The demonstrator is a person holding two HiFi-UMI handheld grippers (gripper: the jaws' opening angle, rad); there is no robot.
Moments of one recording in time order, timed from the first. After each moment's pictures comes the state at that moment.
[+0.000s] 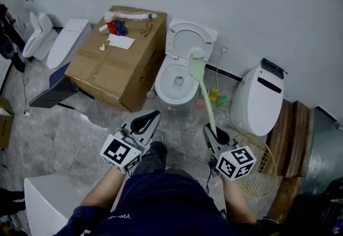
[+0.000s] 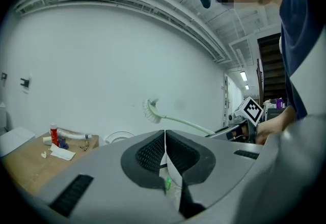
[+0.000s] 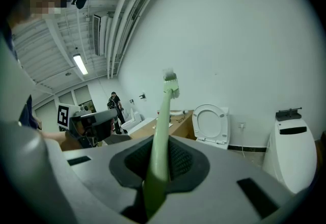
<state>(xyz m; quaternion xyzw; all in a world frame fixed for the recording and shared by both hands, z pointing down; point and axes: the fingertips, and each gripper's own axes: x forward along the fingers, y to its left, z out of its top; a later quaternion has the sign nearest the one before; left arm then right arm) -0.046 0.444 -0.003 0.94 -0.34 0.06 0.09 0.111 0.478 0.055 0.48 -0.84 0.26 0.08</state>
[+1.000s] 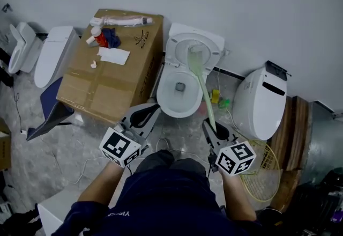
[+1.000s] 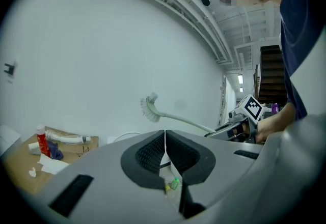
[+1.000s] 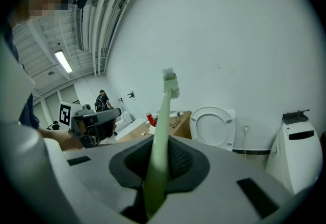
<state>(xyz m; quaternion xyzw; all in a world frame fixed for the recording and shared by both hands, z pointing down) -0.093 0.238 0.026 0.95 -0.28 0.07 0.12 0.057 0.291 0.075 0.51 -0.81 0.28 0.10</state>
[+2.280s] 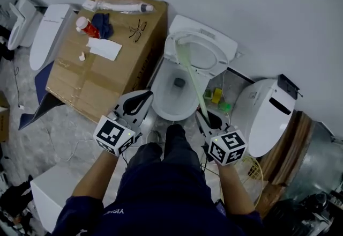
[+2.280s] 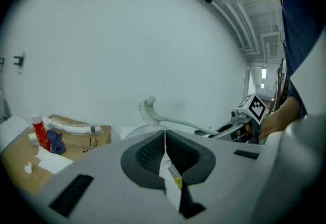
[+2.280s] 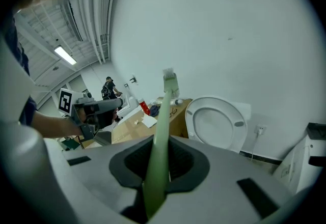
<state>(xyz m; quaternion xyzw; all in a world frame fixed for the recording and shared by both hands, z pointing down) -0.044 0.081 0.109 0.91 -0.36 0.13 0.17 0.107 0.127 0.168 0.42 -0.83 0.32 0.17</state>
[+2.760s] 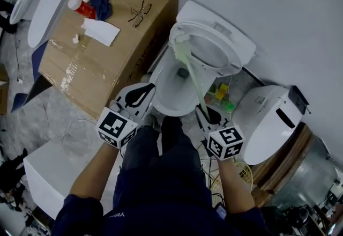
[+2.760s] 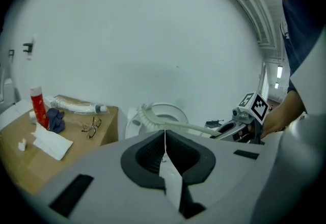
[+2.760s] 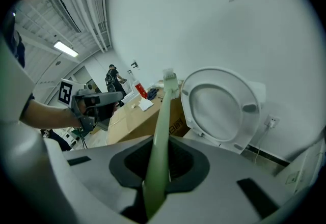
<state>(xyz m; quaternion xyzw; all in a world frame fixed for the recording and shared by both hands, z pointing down) -0.029 0.038 0.209 0.87 -0.40 0.17 0.22 0.123 0.083 0.272 0.35 -0.83 0.35 0.23</state>
